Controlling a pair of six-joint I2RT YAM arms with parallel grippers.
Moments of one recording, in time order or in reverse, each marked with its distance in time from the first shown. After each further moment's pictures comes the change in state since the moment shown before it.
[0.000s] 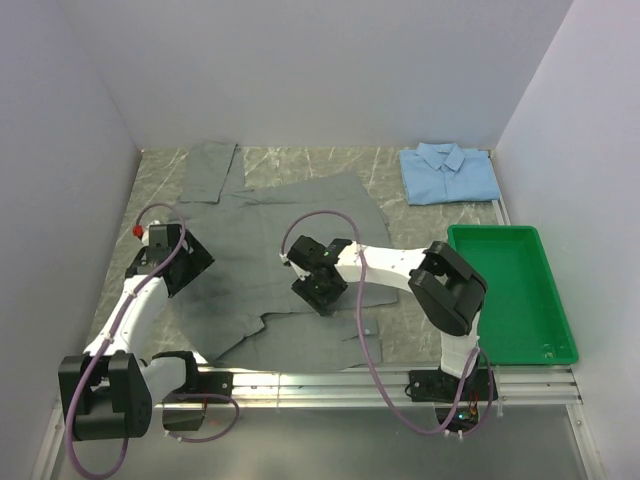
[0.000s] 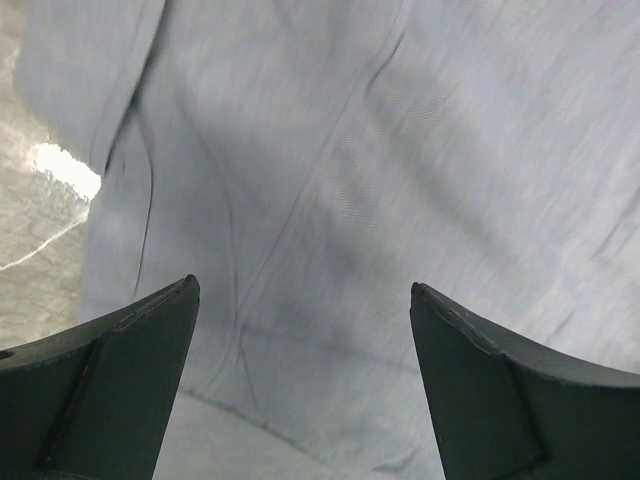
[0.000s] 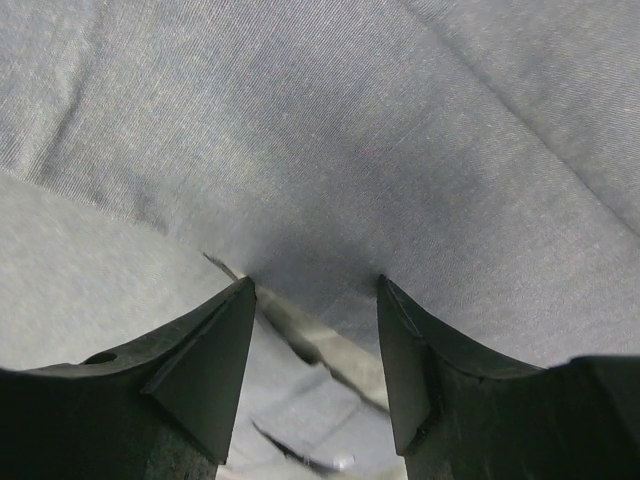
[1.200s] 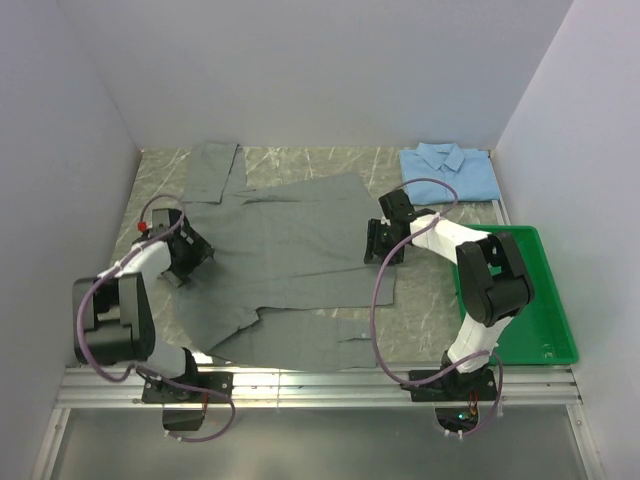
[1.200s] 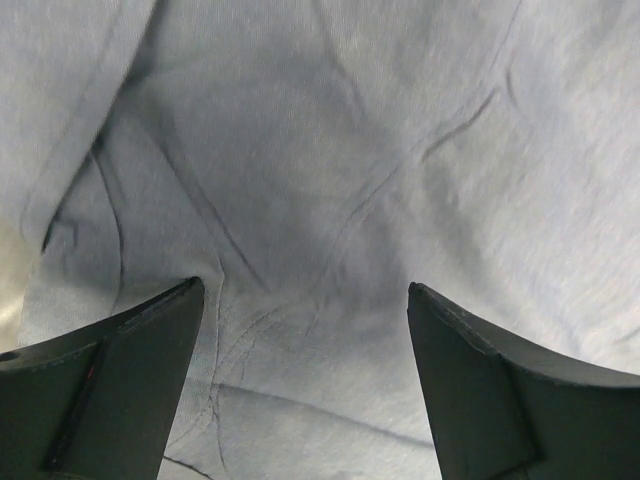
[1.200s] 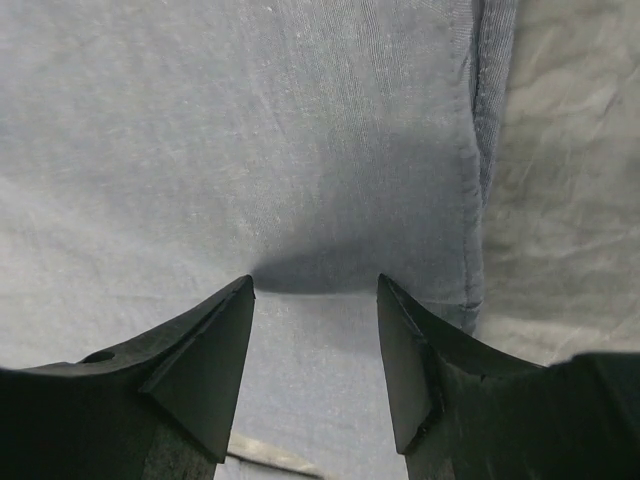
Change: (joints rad) left arm 0.074 0.368 0.105 0.110 0.080 -0.052; right arm -0.601 -0.135 -0.193 0.216 -0.100 0.356
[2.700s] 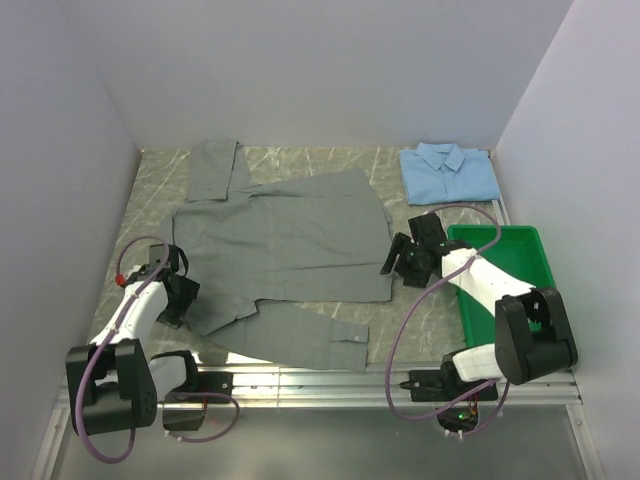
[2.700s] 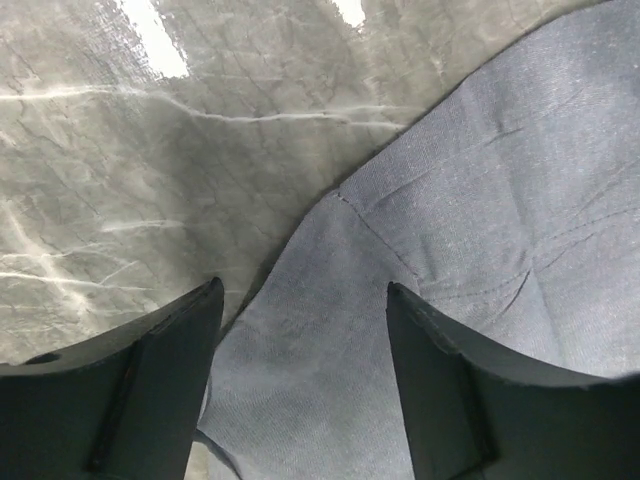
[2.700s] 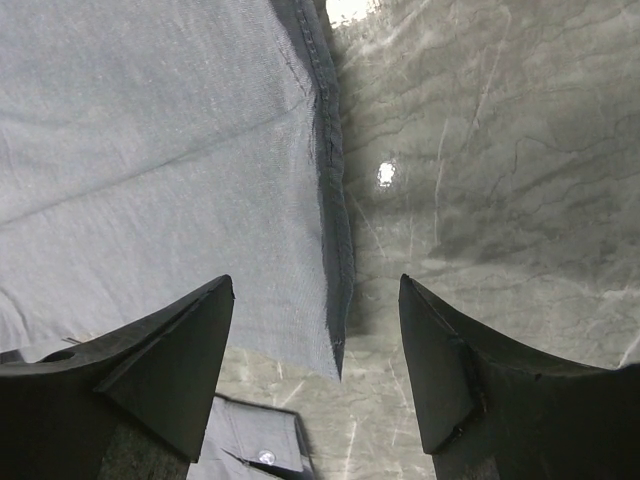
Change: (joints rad) left arm 0.014 -0.326 -0.218 -0.294 -0.208 -0.347; right arm -0.087 -0.387 -0.318 0.019 0.013 0.200
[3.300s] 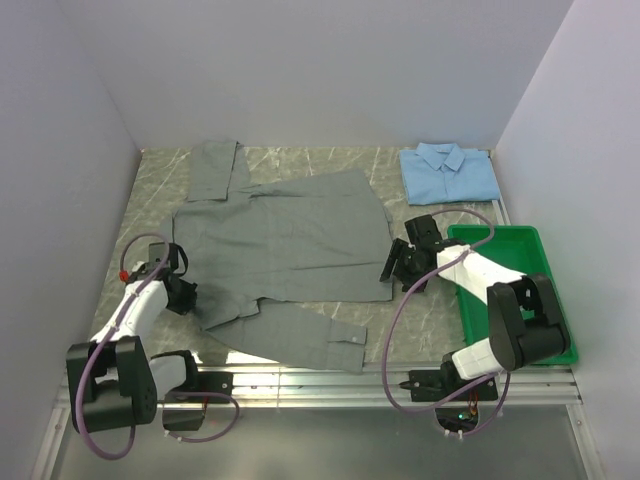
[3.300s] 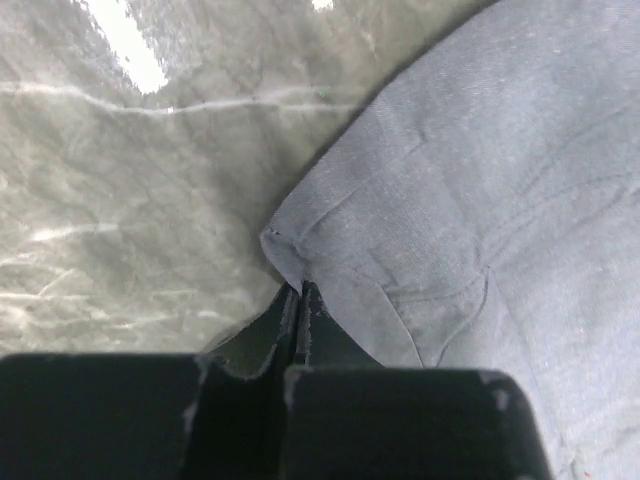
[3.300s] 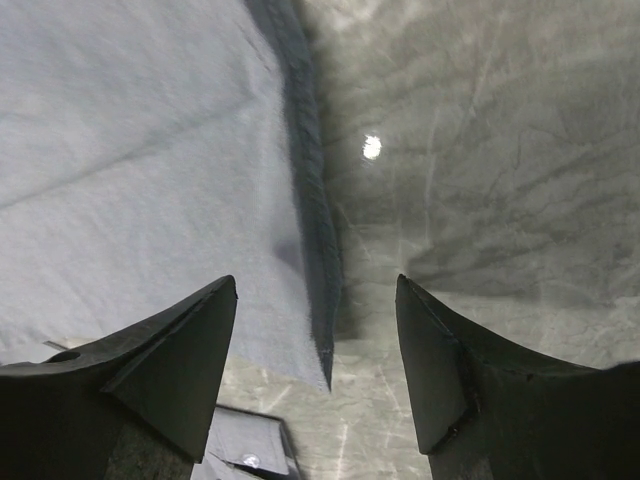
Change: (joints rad) left arm 0.005 0.022 0.002 0.073 0.070 0.035; right arm 0.000 0.068 0.001 -0.005 -0.016 0.001
